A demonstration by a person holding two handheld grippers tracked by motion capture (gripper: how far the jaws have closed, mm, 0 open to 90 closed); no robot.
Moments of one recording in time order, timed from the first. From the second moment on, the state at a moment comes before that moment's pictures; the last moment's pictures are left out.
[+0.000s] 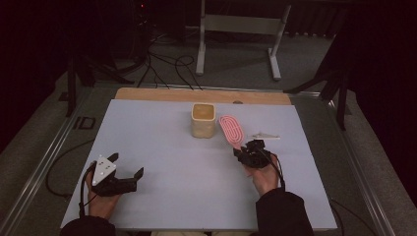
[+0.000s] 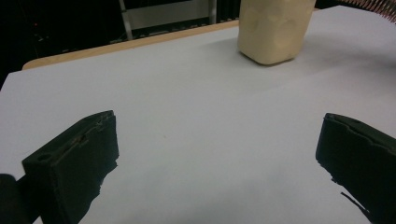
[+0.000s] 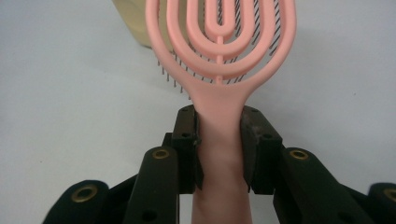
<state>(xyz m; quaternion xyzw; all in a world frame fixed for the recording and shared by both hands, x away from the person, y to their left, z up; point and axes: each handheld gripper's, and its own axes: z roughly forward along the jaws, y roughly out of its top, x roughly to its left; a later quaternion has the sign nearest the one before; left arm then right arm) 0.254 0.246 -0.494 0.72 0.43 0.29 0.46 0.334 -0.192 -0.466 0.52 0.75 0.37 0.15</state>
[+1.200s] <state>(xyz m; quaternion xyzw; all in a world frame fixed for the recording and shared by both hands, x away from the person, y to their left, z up) 0.266 0.223 -0.475 0.72 0.42 0.27 0.47 0.322 -0.179 -0.452 0.48 0.76 0.40 0.19</state>
